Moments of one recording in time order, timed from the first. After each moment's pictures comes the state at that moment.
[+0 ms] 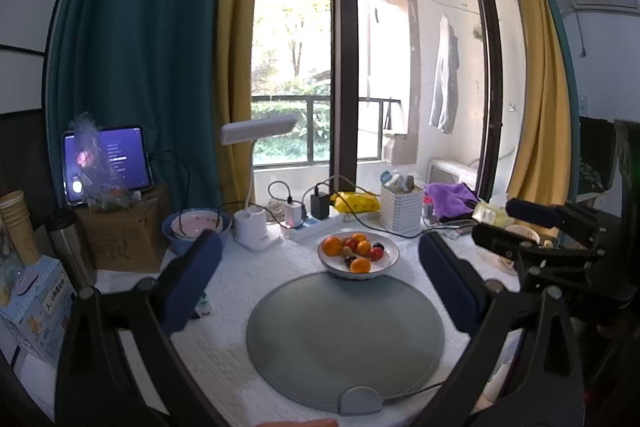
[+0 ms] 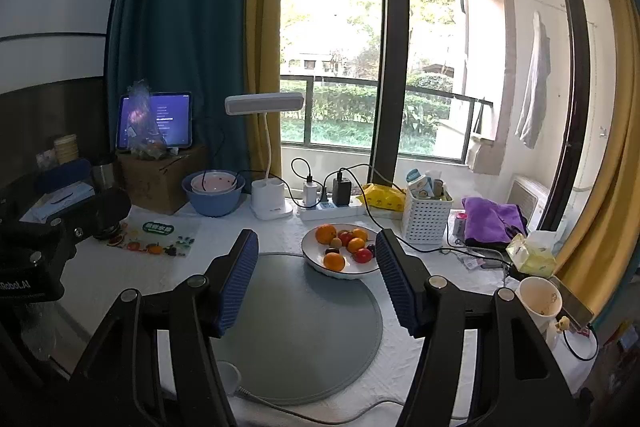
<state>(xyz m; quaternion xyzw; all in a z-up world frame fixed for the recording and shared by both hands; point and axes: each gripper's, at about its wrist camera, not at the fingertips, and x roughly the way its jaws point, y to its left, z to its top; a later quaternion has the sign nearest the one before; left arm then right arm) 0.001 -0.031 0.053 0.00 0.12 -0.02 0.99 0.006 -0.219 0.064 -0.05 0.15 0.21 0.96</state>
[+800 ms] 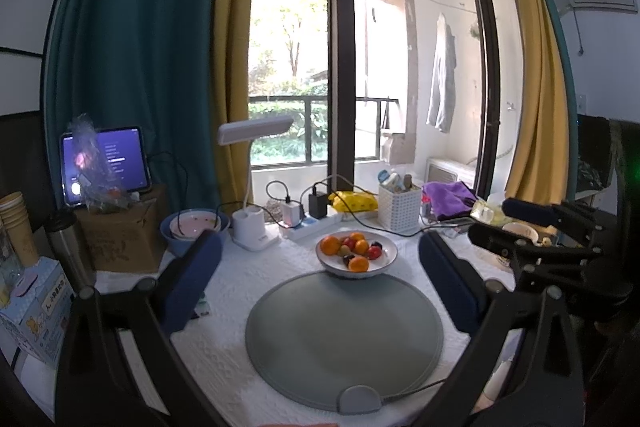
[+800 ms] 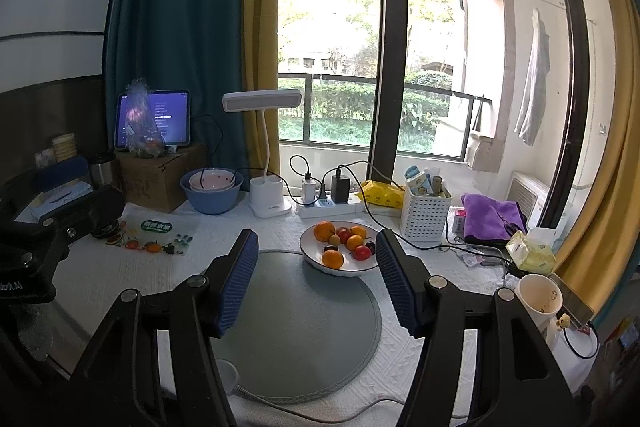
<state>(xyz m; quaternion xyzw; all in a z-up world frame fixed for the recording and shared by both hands) -0.001 -0.030 0.052 0.00 0.12 -0.02 0.99 0.007 -0.221 0.062 -0.05 0.15 0.21 0.96</state>
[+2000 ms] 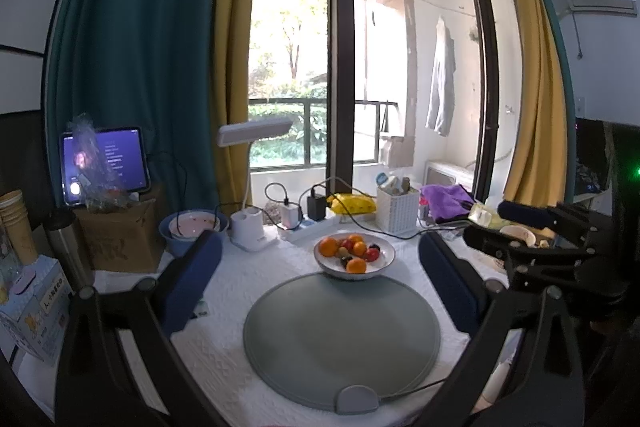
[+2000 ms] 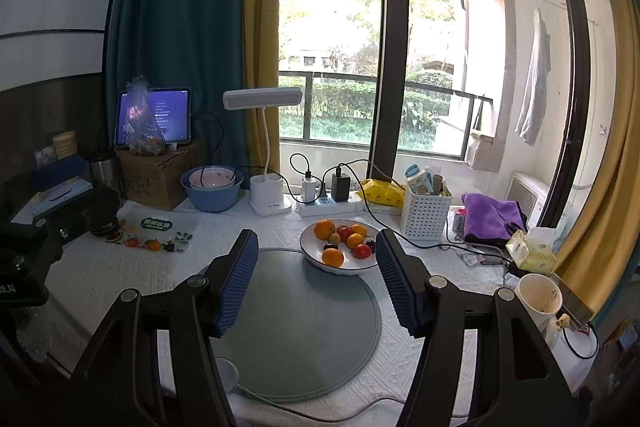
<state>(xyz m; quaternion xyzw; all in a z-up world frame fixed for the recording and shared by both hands) -0.005 -0.029 0.051 -0.01 0.11 -0.02 0.99 0.007 -0.223 0.060 -0.05 0.15 0.21 0.96</state>
